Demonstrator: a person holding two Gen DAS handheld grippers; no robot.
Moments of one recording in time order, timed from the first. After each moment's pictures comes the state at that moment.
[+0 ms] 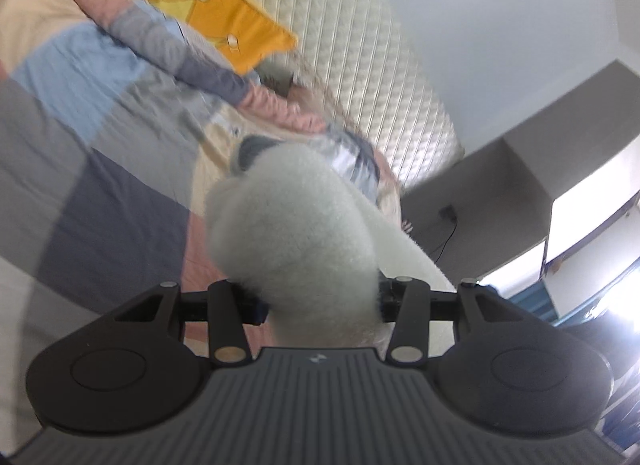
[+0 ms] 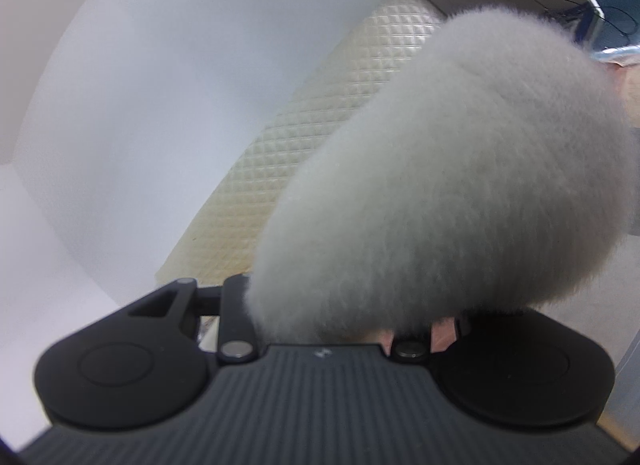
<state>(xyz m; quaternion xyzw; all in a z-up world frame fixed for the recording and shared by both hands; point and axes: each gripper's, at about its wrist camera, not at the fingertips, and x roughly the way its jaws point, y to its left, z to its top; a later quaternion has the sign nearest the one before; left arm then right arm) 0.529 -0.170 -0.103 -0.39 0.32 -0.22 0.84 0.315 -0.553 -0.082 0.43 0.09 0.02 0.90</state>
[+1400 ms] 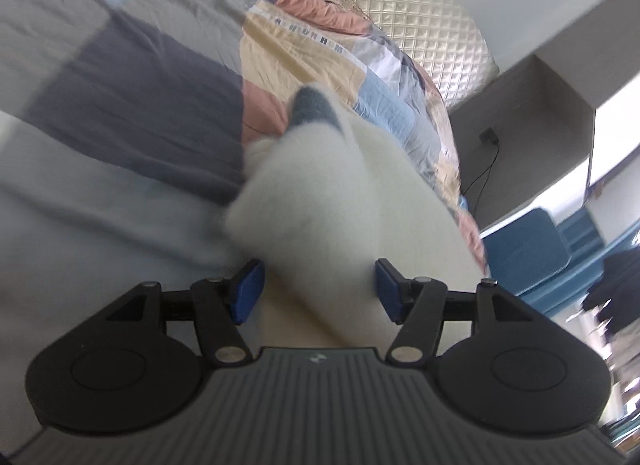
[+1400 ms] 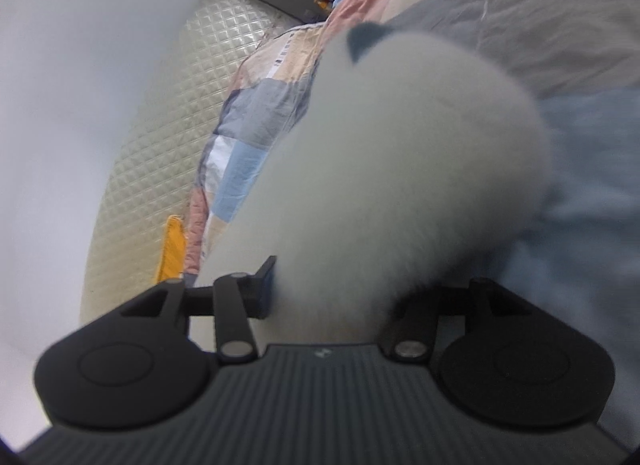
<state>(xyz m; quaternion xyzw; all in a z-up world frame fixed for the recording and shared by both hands) 0.496 -0.211 -0.253 -0.30 0.37 -0.23 0.85 0.255 -0.589 -0.242 0.52 0.15 -0.13 0.83</state>
